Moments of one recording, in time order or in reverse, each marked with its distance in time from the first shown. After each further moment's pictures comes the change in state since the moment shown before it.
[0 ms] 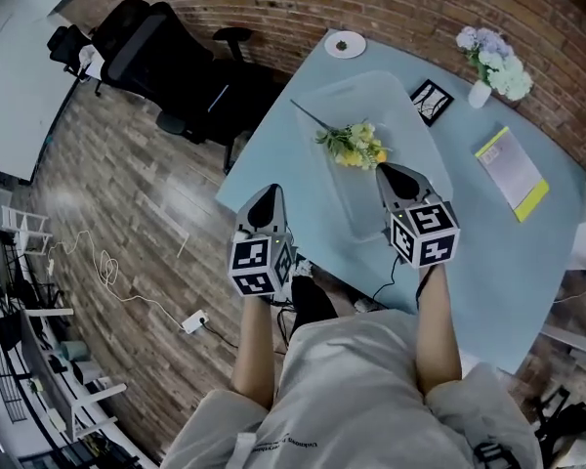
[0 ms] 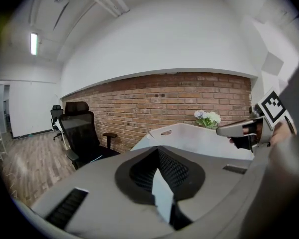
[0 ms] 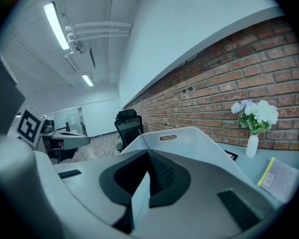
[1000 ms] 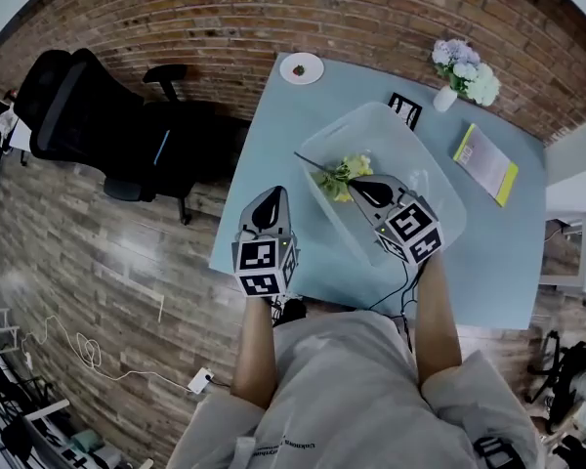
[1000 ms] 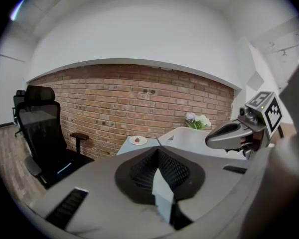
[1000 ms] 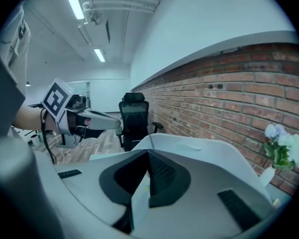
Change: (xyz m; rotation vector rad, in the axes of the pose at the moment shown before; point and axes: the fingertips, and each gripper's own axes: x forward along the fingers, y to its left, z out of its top) left arm 0.135 0.058 0.024 0.012 0.025 -0.349; right arm 0.123 0.029 0.018 -0.240 0.161 0.012
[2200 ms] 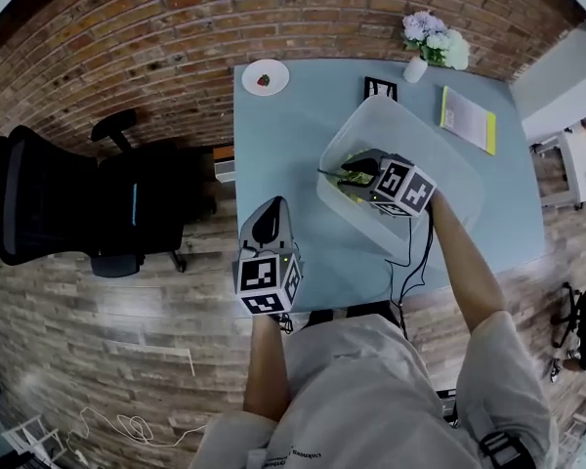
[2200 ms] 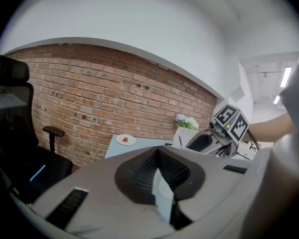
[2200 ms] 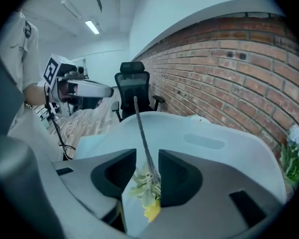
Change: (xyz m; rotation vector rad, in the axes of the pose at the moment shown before) left arm 0.046 0.071 0.008 -0.038 0.027 -0.308; right arm 0.106 -0.023 -0.029 -0.019 0.371 0.043
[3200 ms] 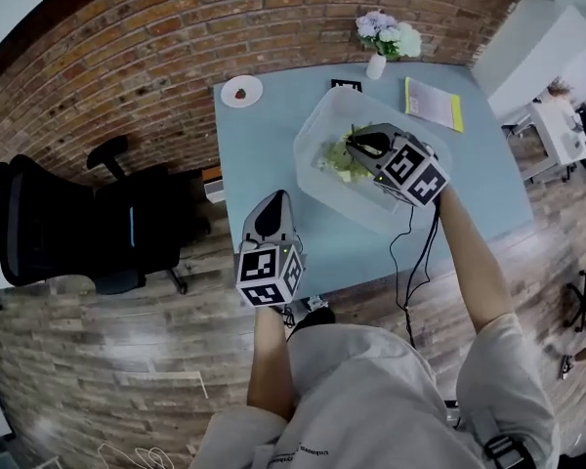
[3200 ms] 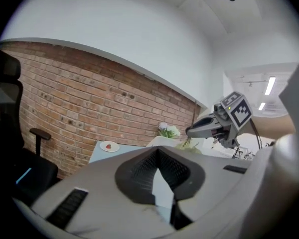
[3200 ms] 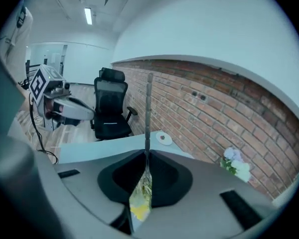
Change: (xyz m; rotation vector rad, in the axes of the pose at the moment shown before) left arm -0.045 -0.054 0.019 0.000 -0.076 -0.145; right arm -0.130 0.011 0.044 -0.019 -0.071 -0.414
